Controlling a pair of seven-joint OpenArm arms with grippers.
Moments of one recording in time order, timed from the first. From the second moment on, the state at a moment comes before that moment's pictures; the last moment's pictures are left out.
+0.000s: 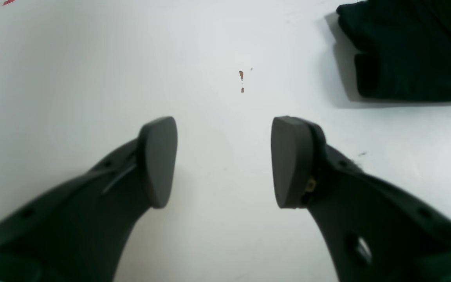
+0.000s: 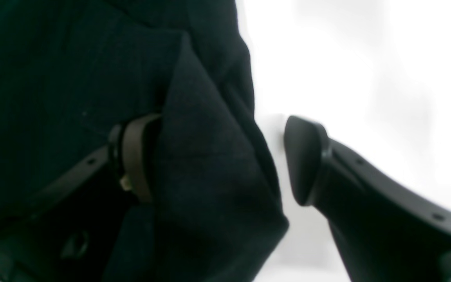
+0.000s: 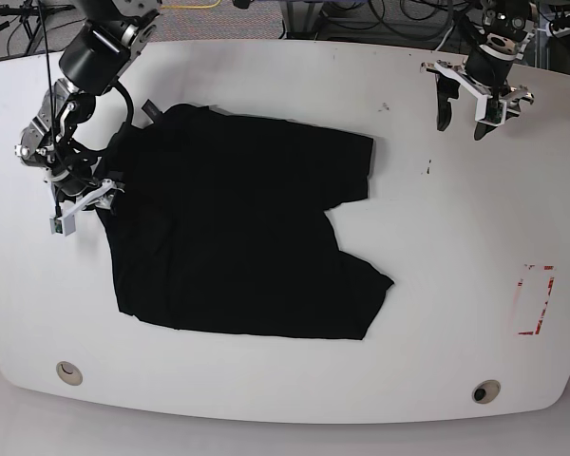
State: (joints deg) left arm 39.8 -13.3 -15.3 110.5 -10.6 -17.4 13.7; right arm 8.9 12.0 40.7 67.6 14.6 40.4 -49.2
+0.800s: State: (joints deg) left arm 35.9 -11.7 -13.6 109.9 -13.7 -17.6 20.0; right arm 3.5 12.2 45.2 68.8 18.8 41.0 -45.3
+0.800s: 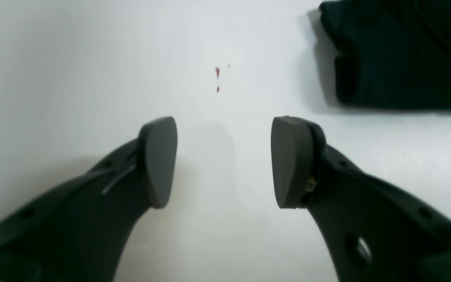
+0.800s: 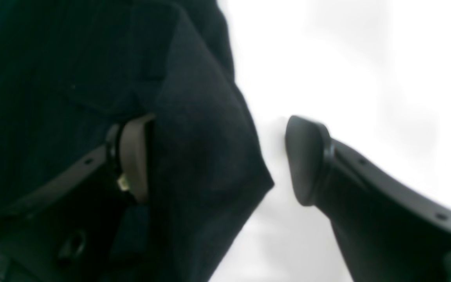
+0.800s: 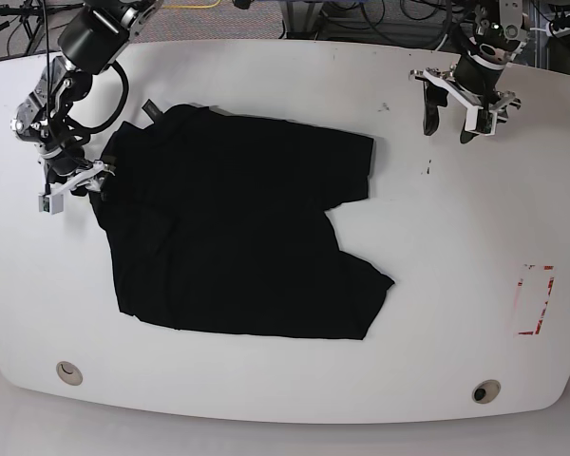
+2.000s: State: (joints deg) left arm 19.9 -11.4 -8.6 104.8 -26.3 -19.4 29.0; right arm 2.0 6.2 43.1 77.0 13.0 40.1 -47.9
